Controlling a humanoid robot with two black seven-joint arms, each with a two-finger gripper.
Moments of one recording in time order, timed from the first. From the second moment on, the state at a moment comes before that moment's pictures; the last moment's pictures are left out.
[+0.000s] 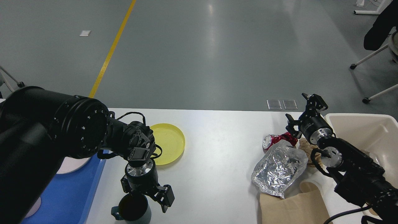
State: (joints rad) left arm -1.60 -0.20 1.38 -1.06 0.09 -0.72 -0.24; right arm 0.64 -0.24 0.78 0.44 -0.20 0.25 0.25
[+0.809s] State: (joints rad) left arm -1.62 -0.19 1.38 -1.09 0.08 -0.83 -0.14; right arm 0.64 -0.24 0.78 0.44 -0.20 0.25 0.25
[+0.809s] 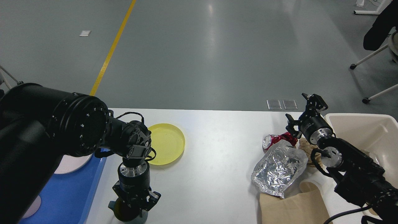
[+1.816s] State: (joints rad) left arm -1.90 -0.15 1.40 -1.10 0.05 -0.96 -0.28; right arm 0.64 -0.24 0.78 0.44 -0.20 0.25 0.25
